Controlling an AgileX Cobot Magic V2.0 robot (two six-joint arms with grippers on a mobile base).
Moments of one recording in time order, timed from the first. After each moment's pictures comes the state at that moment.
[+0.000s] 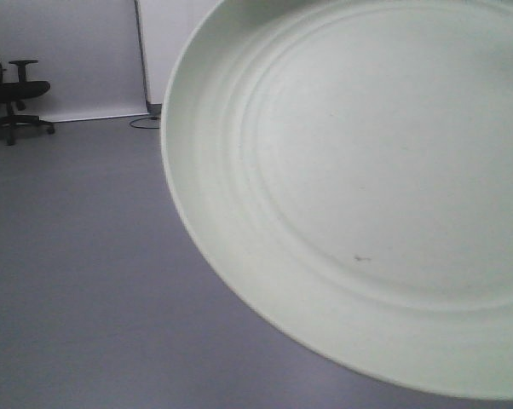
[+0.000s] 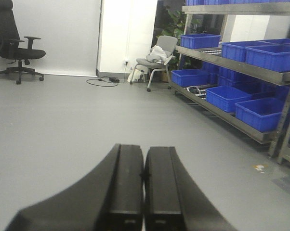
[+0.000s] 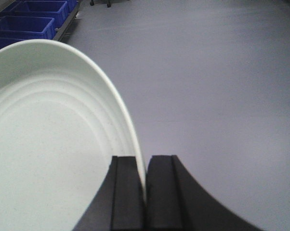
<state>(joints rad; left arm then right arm) -0.02 0.00 0.01 -0.03 0.04 -0.11 0.48 0.53 -0.40 0.00 0.20 0.20</state>
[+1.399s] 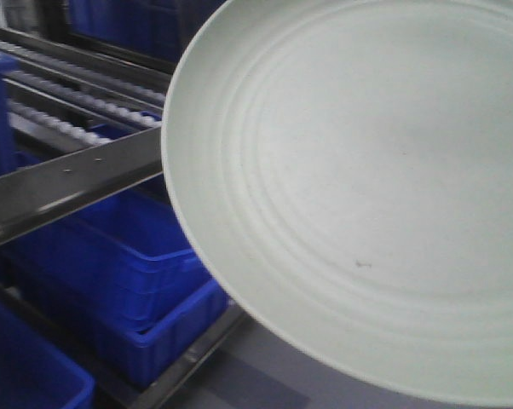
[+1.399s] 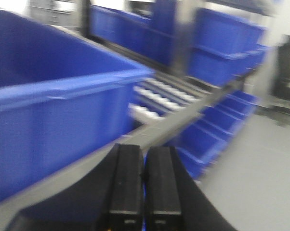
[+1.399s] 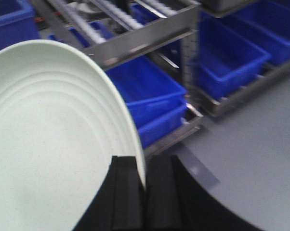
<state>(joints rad) -0.02 0.00 0.01 -0.03 0.04 -0.11 0.48 0.53 -0.40 0.00 0.21 0.20</state>
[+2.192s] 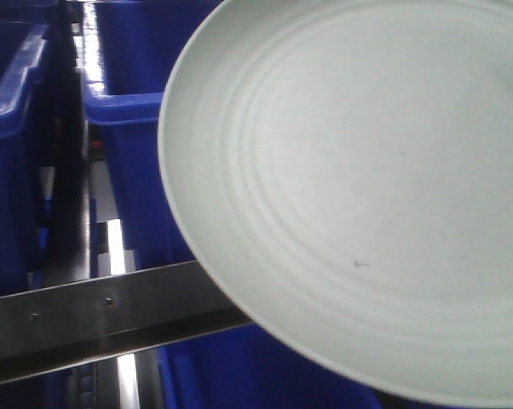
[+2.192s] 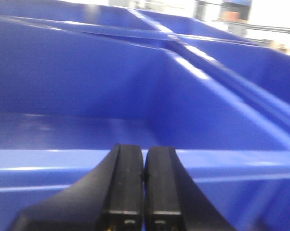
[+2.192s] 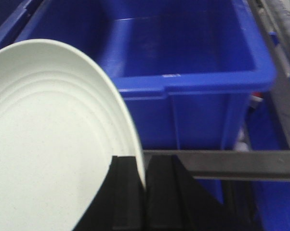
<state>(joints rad) -0.02 0.00 0.01 -0.03 0.04 -0.11 0.48 0.53 -0.40 0.00 0.21 0.20</state>
